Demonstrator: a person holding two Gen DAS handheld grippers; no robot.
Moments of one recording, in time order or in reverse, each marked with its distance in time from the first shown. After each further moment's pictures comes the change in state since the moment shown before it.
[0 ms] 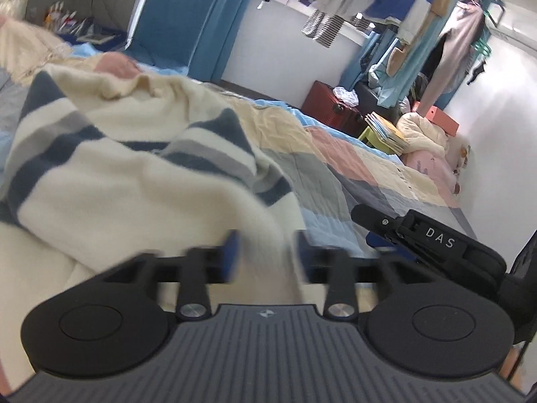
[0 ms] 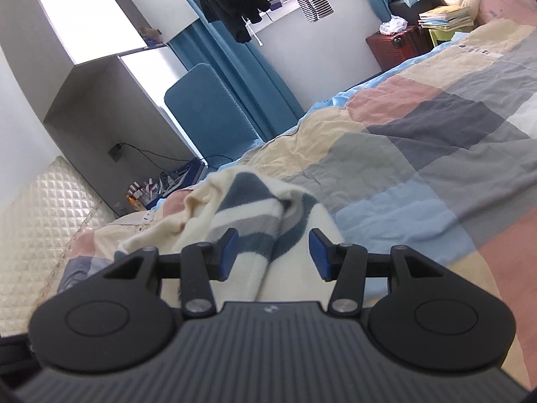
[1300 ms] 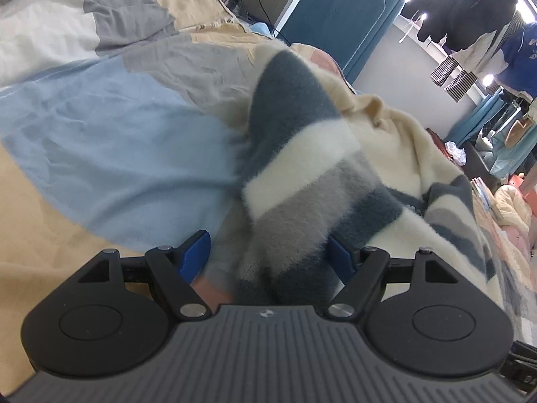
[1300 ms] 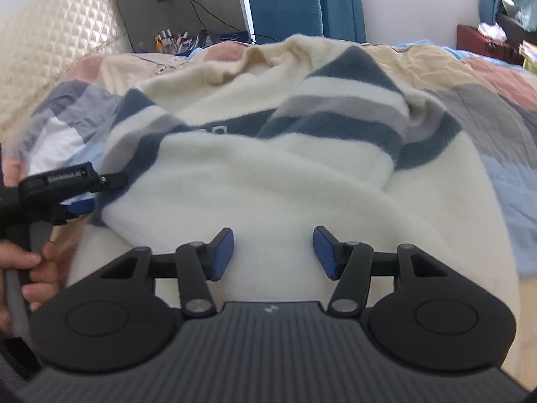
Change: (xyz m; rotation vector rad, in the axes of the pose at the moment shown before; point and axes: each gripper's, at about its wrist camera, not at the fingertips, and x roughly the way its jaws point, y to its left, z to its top) left arm 0.038 0.308 0.033 -0.274 -0.060 0.243; right arm 0.113 0.118 -0.102 -0.473 0.333 -0.034
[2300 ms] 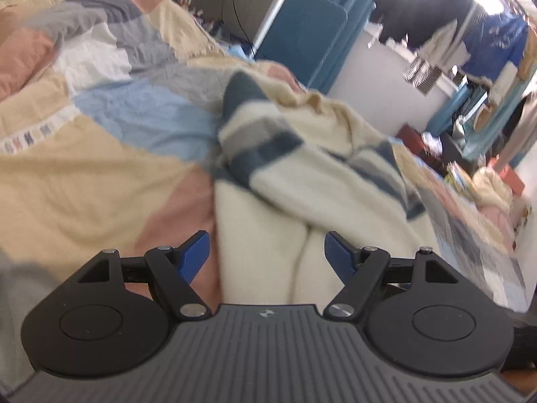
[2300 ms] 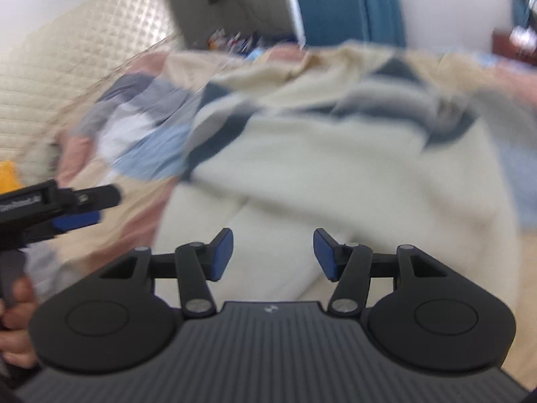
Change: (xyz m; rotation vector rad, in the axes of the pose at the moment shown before) left arm -0.202 -0.056 -0.105 0.080 -0.028 -0.011; right arm -0.082 0.034 -0.046 -0.030 0.035 0.204
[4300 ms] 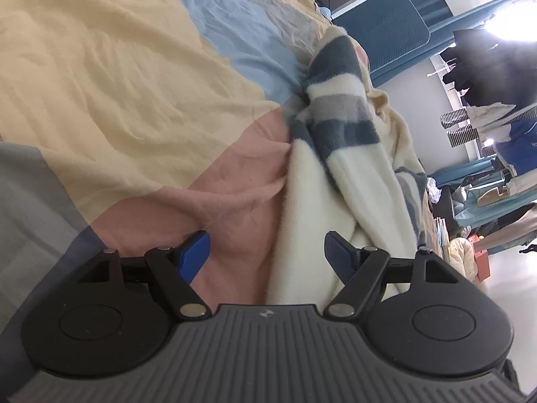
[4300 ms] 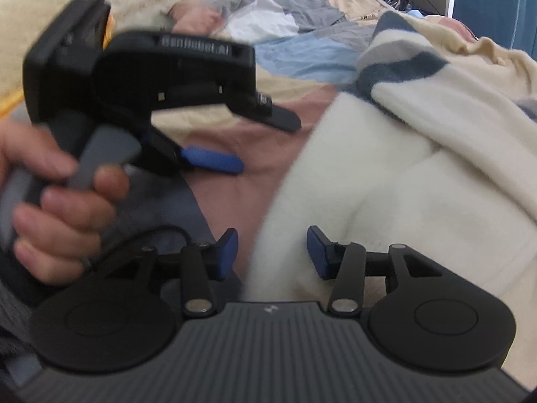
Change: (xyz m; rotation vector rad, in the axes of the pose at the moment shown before) left arm 0.050 0.097 -0.010 -0.491 0.141 -0.067; right arm 0.063 0.104 -0.048 -0.464 0.193 0.203
